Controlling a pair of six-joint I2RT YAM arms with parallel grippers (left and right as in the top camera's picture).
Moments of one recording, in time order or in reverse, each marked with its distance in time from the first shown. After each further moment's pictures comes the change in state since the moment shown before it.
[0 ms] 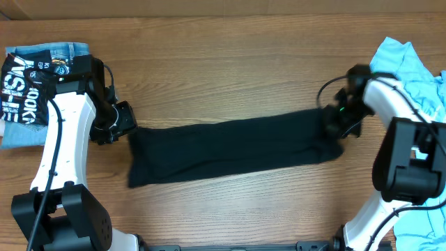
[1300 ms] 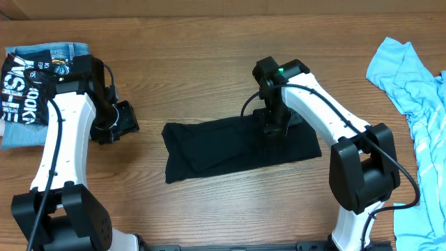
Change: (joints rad) left arm 0.000 0.000 0.000 0.002 0.018 0.001; right arm 0.577 0.003 0.186 -0.160 0.194 -0.003
